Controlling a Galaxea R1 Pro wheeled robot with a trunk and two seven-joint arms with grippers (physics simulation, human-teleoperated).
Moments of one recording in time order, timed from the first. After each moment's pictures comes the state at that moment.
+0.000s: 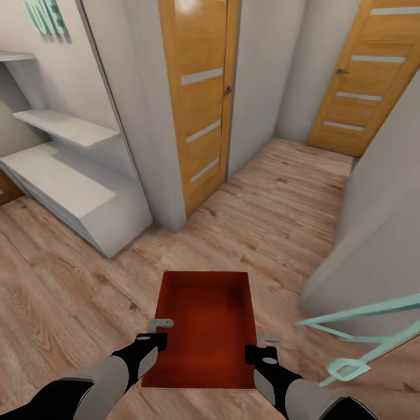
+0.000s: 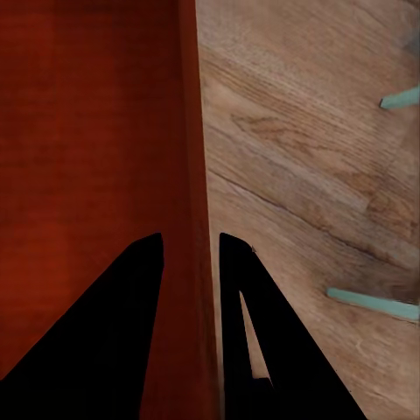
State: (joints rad) left arm -0.80 -0.10 -0.02 -0.02 0.01 0.04 0.20; right arm -0.71 0.15 0.45 -0.04 -0.46 -0.13 -0.25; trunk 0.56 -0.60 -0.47
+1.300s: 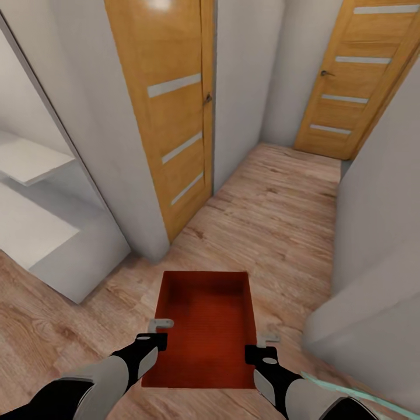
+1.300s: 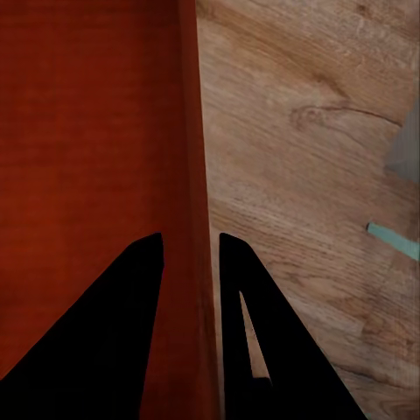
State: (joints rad) left arm -0.80 -0.10 -0.02 -0.02 0.01 0.04 0.20; right arm -0.71 0.15 0.45 -0.04 -0.46 -0.13 -0.25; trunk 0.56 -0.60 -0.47
